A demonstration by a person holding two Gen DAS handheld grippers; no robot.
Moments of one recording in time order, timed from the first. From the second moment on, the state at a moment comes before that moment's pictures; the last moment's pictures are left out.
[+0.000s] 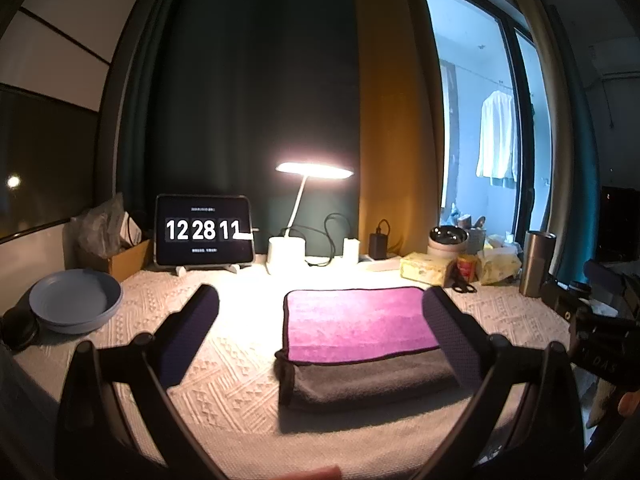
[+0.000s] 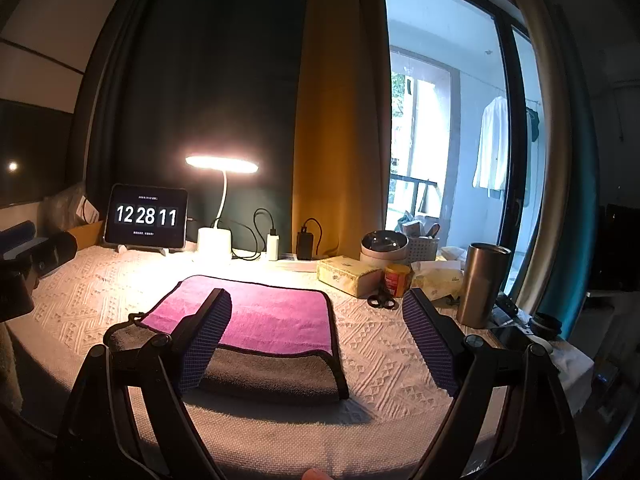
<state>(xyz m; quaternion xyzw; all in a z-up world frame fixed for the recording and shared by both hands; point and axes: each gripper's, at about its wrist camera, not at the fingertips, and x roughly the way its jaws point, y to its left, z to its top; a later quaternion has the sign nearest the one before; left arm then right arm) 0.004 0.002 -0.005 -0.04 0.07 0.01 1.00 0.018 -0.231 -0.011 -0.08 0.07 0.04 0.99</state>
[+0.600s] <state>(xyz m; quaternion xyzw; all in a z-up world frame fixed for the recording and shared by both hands) 0.002 0.001 -0.005 -0.04 0.07 0.01 1.00 0.018 -0.229 -0.011 -0.08 0.07 0.04 0.99</state>
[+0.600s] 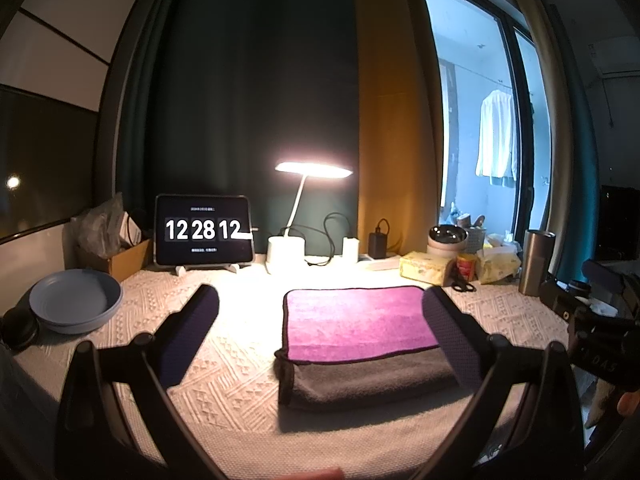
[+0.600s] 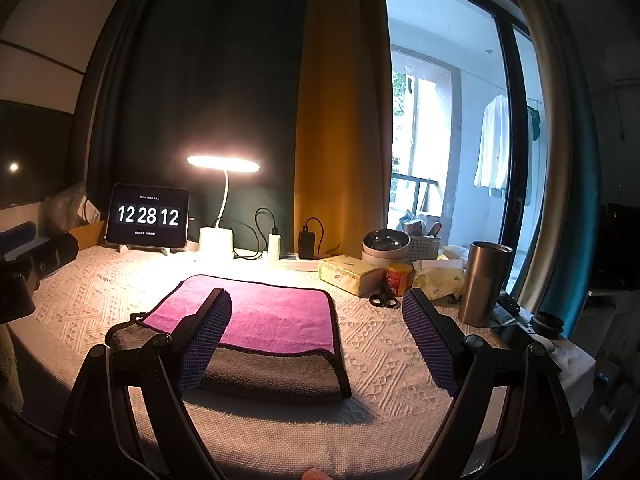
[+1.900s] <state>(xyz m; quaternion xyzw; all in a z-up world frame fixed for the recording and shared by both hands) 0.003 0.003 -0.005 -0.04 0.07 0.01 1.00 0.019 -0.228 -0.014 -0.07 0.08 0.05 0.99</state>
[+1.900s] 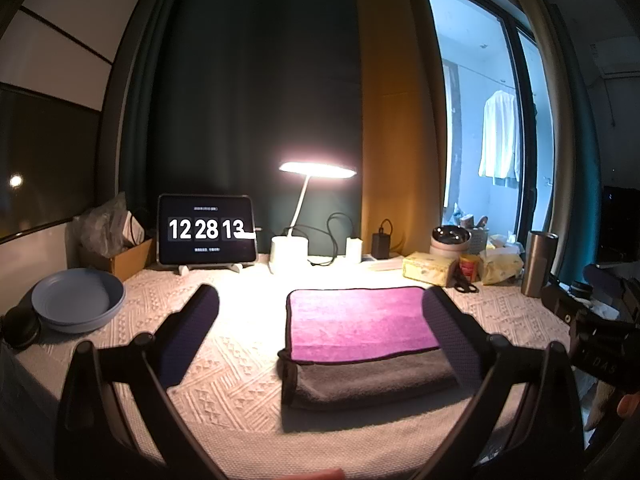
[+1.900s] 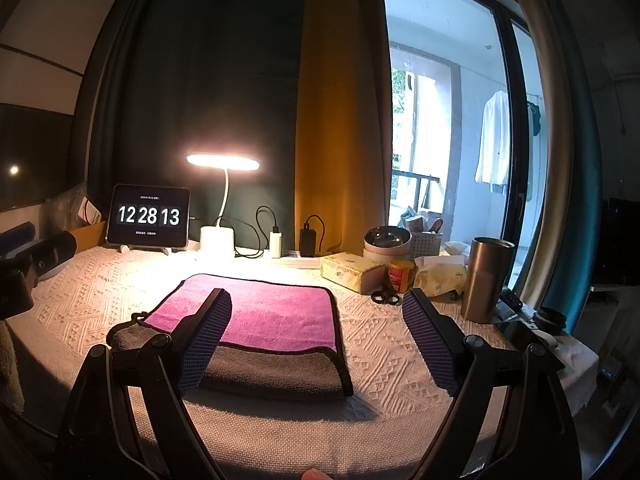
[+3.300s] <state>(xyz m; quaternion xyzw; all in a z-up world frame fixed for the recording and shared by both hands) 0.128 0.034 -0.080 -0.09 0.31 -0.03 0.94 0.144 -0.263 -0.074 -0.01 0.29 0.13 0.95</state>
